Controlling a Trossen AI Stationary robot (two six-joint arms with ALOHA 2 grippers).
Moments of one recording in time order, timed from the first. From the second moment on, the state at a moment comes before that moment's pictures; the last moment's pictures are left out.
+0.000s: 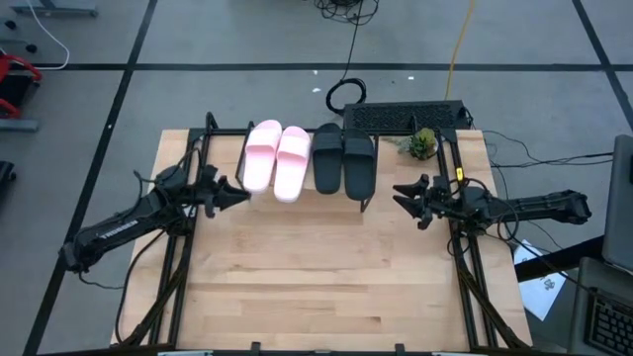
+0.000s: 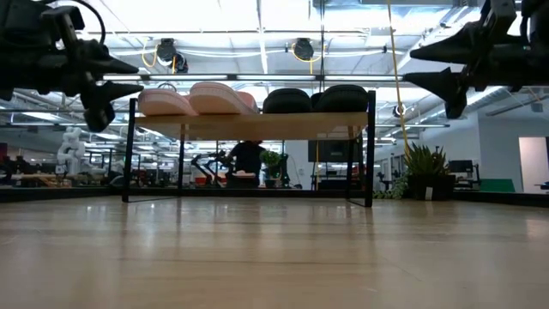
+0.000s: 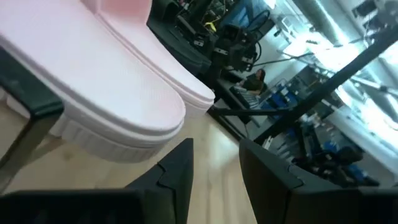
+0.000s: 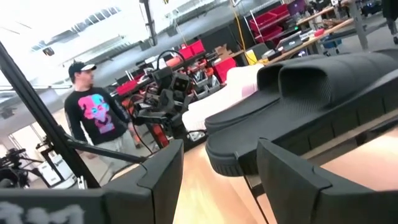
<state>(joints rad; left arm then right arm) 0.57 0.18 0.09 0.03 0.59 -0.72 0.03 0.30 0.02 0.42 0.26 0.44</state>
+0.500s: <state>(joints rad) 0.37 0.18 0.09 0.58 0.61 -0.64 0.03 0.30 0.02 0.38 0.26 0.49</state>
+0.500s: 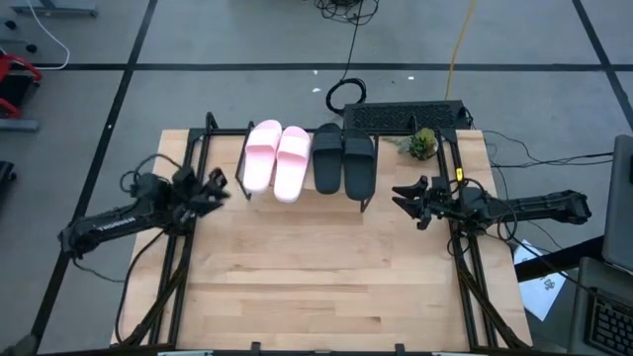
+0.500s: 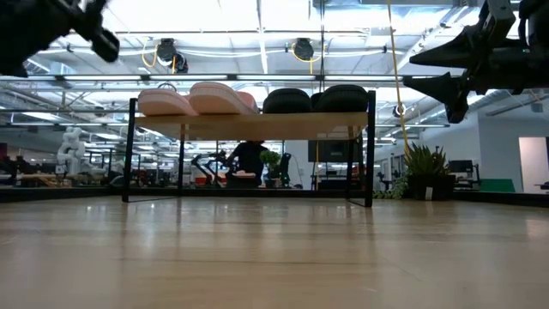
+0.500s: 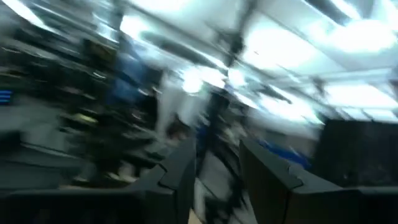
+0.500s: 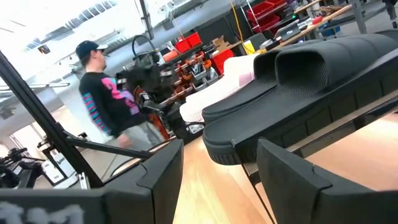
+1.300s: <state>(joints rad) -0.52 0.43 0.08 0.30 -0.37 -0.26 0.03 0.30 0.02 0.37 0.26 0.40</state>
